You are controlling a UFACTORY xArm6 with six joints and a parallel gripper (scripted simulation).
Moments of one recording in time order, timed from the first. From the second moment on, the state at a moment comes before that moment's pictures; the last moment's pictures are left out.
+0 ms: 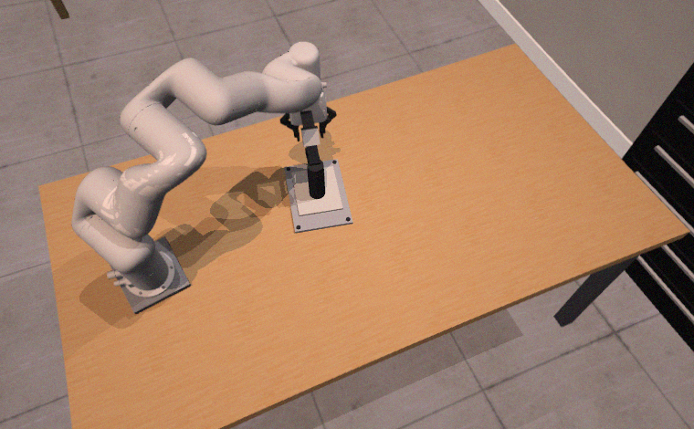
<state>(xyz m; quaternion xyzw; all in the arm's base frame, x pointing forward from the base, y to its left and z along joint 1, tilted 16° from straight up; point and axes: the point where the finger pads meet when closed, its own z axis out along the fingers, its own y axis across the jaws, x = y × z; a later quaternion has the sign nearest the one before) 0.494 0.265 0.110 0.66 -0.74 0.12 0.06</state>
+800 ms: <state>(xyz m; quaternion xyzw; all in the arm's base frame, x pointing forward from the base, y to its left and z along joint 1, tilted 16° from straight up) 0.494 0.263 0.102 0.66 -0.74 0.12 0.06</state>
